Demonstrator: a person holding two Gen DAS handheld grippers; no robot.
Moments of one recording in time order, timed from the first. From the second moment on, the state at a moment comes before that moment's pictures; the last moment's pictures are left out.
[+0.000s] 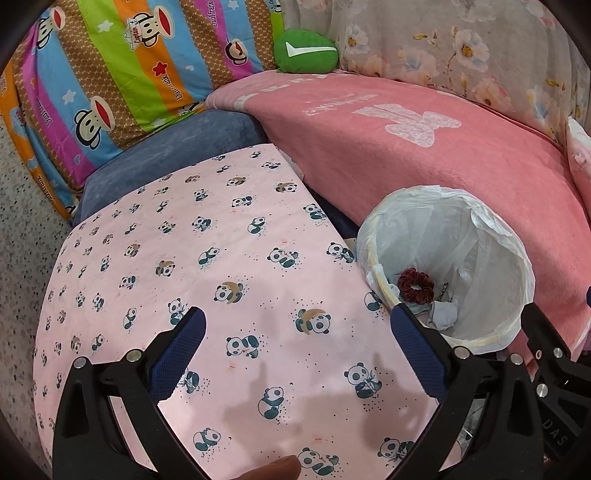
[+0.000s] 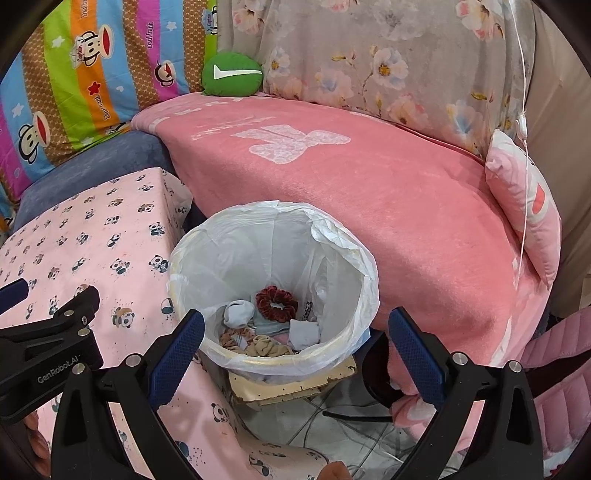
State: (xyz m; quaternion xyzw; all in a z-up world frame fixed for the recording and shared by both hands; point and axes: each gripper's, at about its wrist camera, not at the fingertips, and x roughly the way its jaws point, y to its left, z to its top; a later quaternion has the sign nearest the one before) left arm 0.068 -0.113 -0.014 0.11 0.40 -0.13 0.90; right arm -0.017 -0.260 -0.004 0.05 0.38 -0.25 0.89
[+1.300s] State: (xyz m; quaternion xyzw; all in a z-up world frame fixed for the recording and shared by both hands) left arm 0.056 -0.113 -0.012 0.10 0.42 -0.11 0.90; right arm -0.026 -0.257 -0.006 0.04 0.39 -0.24 0.89
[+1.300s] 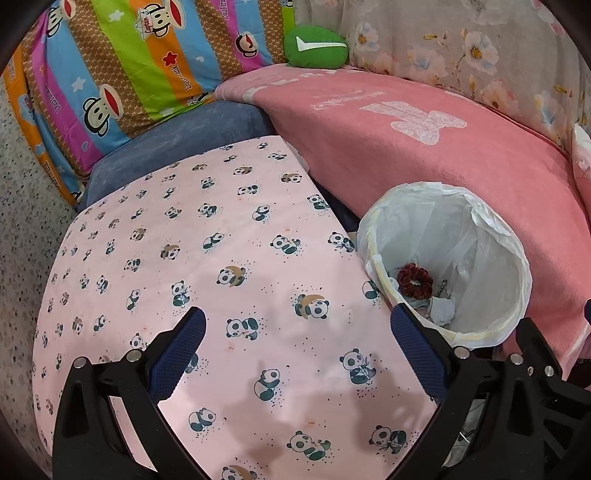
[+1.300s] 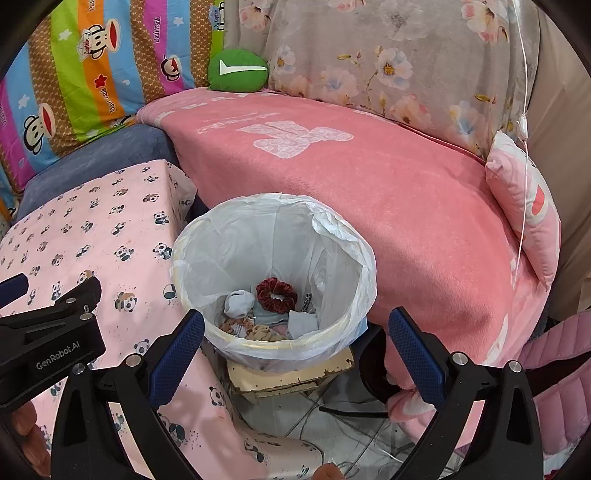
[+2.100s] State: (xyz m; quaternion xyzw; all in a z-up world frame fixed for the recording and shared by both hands) left arm 0.052 -0.113 -0.017 0.10 0.42 -0.12 0.90; right arm -0.028 -0.258 -0.010 0.04 0.39 -0.24 0.89
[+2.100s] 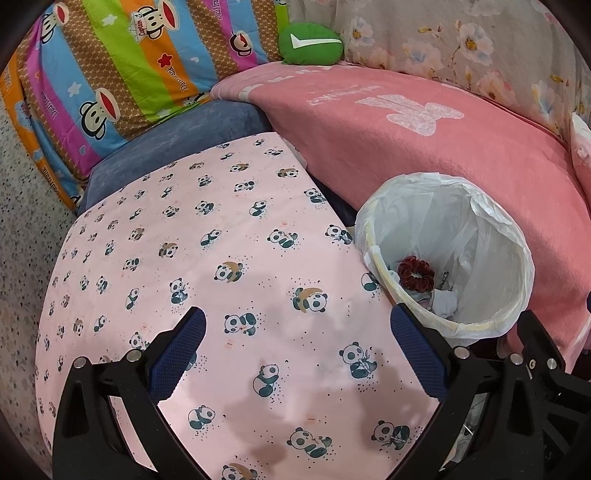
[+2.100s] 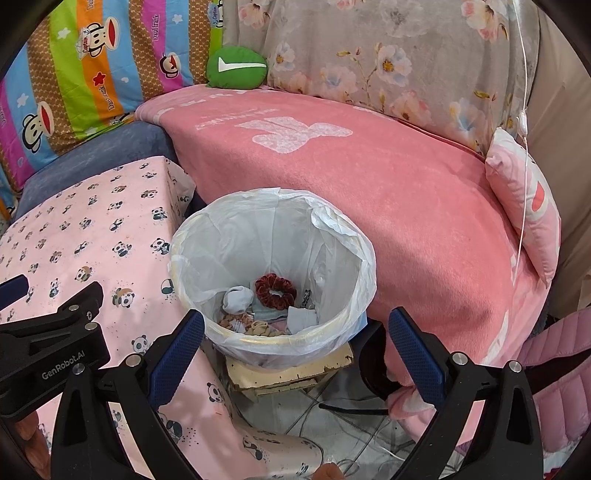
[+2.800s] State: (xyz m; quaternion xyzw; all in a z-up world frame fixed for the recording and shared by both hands) left arm 0.052 -0.112 -0.023 0.12 0.42 -0.12 0.89; right arm -0.029 -0.264 -0.013 0.04 0.40 -0.25 0.88
